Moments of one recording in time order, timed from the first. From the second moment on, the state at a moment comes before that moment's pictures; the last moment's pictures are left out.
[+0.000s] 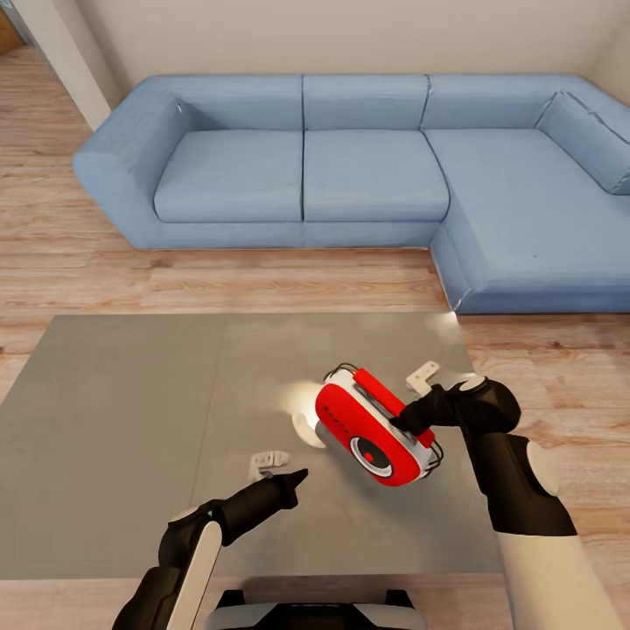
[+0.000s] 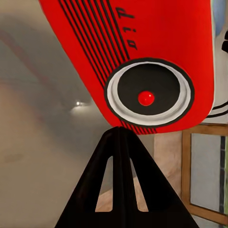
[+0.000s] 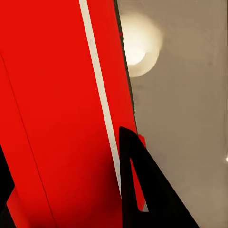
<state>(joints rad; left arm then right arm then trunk) -0.23 -0.16 -0.05 -1.41 0.34 0.65 -0.46 -0.66 -0.01 0.00 -1.53 1.02 0.91 1.18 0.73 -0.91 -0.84</state>
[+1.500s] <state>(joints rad) -0.35 -0.17 -0.06 -1.39 0.37 0.70 -0.46 -0.66 -0.01 -0.02 -1.53 1.01 0.91 1.19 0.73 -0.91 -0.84</state>
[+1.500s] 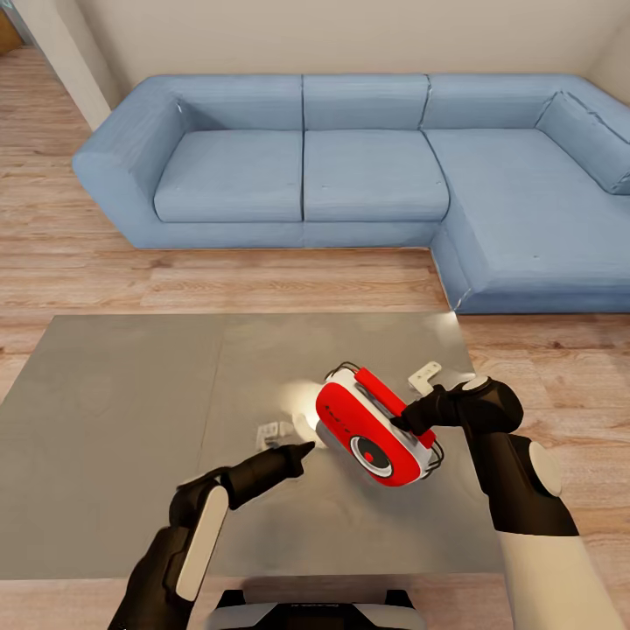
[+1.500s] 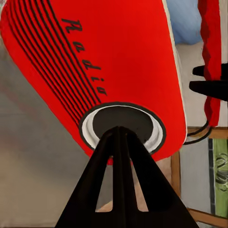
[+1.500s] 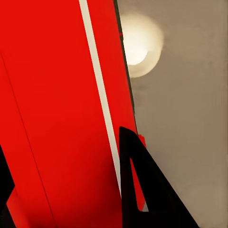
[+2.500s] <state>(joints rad) -0.53 -0.17 -0.16 -1.05 0.51 0.61 -0.35 -0.66 -0.01 -0.02 -1.54 1.02 1.00 1.28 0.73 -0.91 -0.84</state>
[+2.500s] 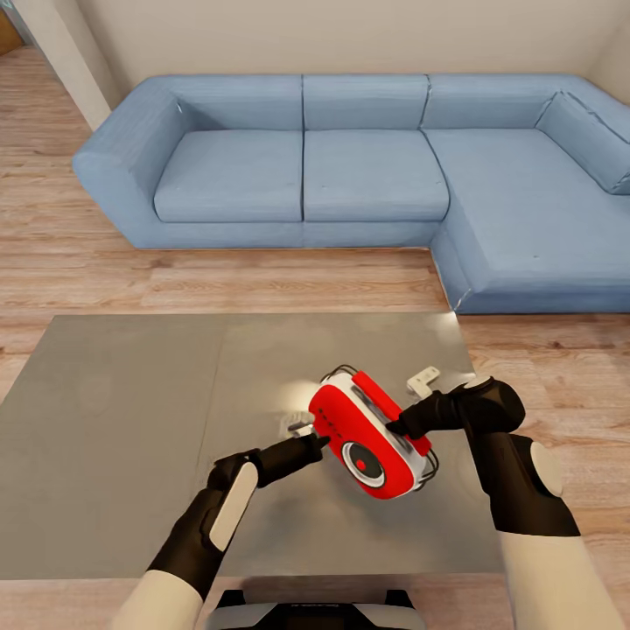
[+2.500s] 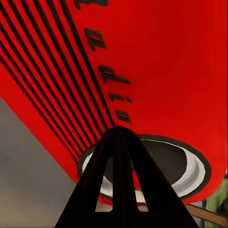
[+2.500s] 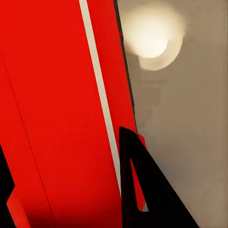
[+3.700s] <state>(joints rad) -0.54 -0.17 -0.18 -0.99 0.53 0.58 -0.32 -0.68 0.06 -0.02 -1.54 1.02 1.04 1.18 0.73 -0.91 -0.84</state>
